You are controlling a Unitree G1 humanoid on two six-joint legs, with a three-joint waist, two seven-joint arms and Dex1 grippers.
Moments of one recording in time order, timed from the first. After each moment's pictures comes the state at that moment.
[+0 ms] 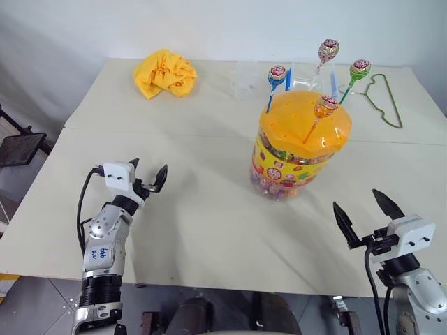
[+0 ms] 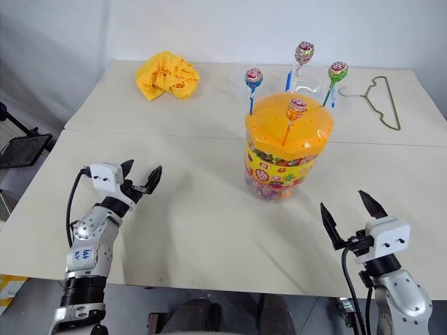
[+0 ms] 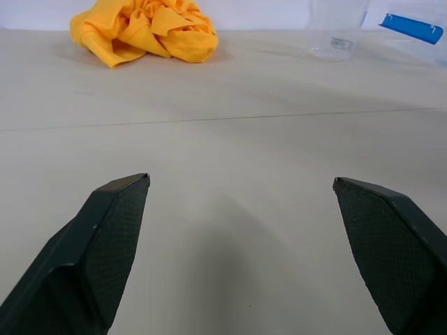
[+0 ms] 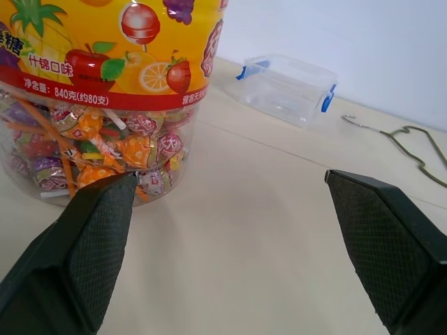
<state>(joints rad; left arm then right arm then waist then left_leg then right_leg) -0.26 0.29 0.25 0.10 -0.25 0.08 -0.31 0.29 -0.37 -0.37 -0.31 0.32 -0.20 0.53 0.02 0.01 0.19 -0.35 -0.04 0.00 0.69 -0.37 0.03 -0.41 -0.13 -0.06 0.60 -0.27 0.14</state>
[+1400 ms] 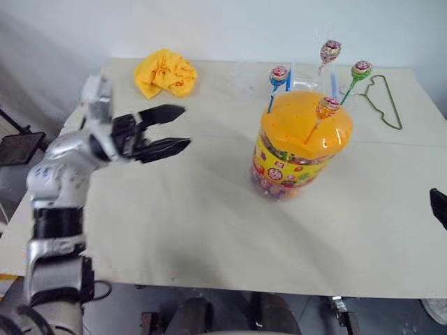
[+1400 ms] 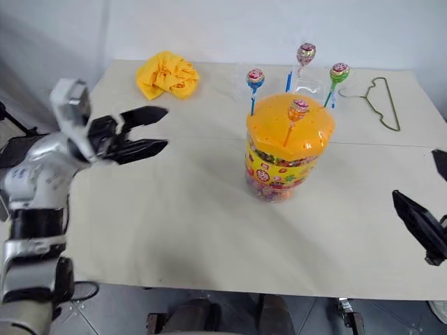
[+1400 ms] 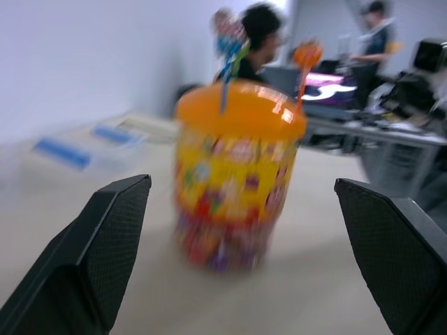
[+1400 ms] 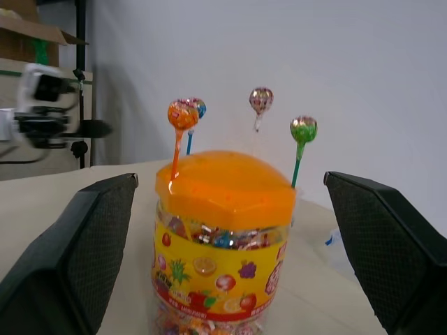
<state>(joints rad) -0.87 0.57 0.12 0.23 -0.72 0.52 -1.21 0.34 -0.67 -0.90 -0.52 1.18 0.13 0.97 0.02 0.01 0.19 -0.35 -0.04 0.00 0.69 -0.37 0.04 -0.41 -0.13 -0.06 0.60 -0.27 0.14</state>
